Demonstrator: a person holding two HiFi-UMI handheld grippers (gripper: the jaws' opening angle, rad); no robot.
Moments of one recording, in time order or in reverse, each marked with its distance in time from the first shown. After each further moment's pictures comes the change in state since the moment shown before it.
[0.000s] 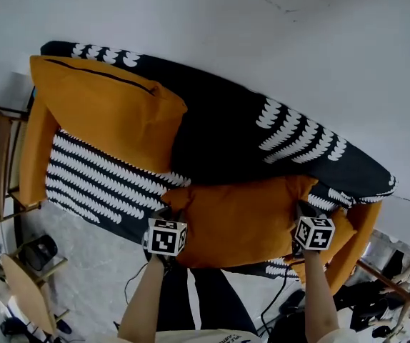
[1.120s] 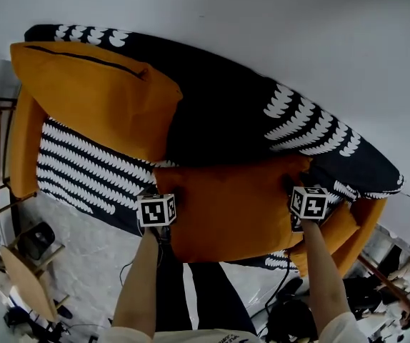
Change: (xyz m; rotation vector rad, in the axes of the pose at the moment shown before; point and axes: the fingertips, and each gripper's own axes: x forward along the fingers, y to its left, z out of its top) left arm 0.063 0.058 0.002 -0.214 0.023 0.091; right arm 0.090 -0.006 0.017 -0.090 0.101 -0.005
